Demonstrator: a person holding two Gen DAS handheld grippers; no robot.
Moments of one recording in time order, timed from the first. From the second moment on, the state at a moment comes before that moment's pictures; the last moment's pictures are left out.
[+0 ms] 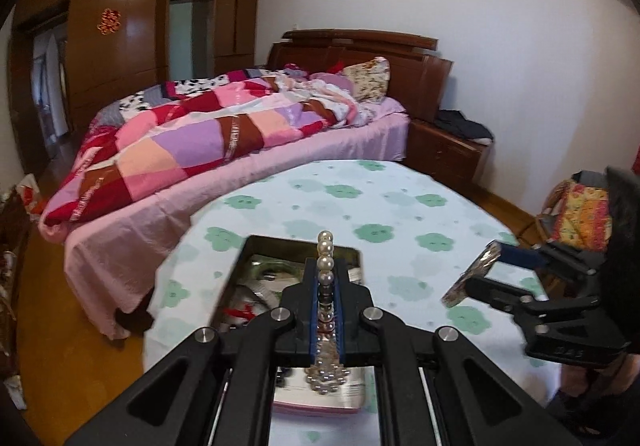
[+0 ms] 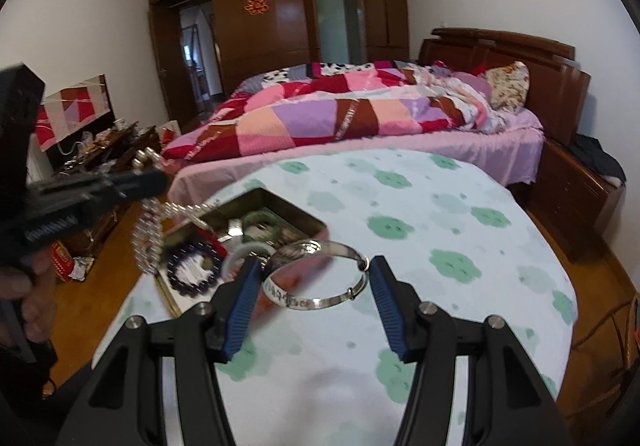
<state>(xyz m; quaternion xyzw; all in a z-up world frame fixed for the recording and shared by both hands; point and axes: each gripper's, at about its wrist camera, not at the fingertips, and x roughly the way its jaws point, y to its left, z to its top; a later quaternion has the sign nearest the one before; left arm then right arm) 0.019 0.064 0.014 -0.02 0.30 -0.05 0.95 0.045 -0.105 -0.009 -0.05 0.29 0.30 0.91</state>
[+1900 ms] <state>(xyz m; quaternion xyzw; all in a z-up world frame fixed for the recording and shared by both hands) 0.045 0.124 -0.039 -0.06 0.35 0.01 0.93 0.048 0.016 -0.032 -0.14 0.36 0.37 0.85</state>
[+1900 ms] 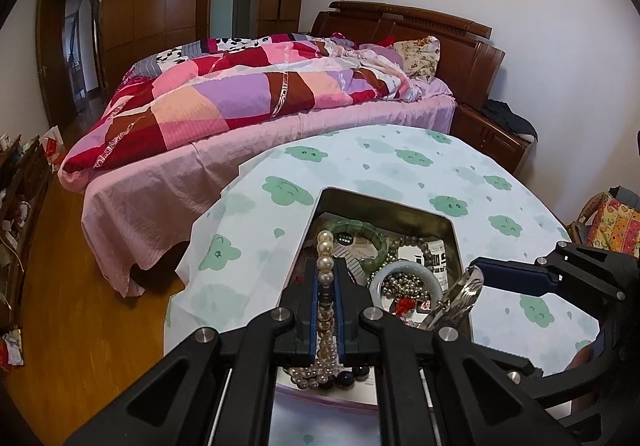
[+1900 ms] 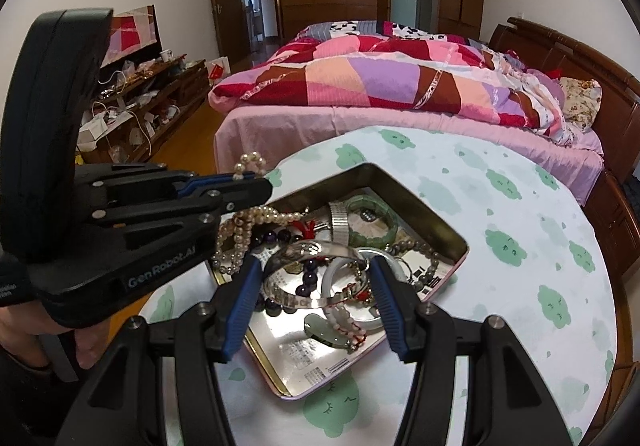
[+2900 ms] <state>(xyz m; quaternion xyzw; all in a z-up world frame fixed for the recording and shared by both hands) 0.066 0.127 -0.086 -0.06 0.40 0.02 0.92 0.077 0.022 -0.068 -0.14 0.40 0.33 0.84</state>
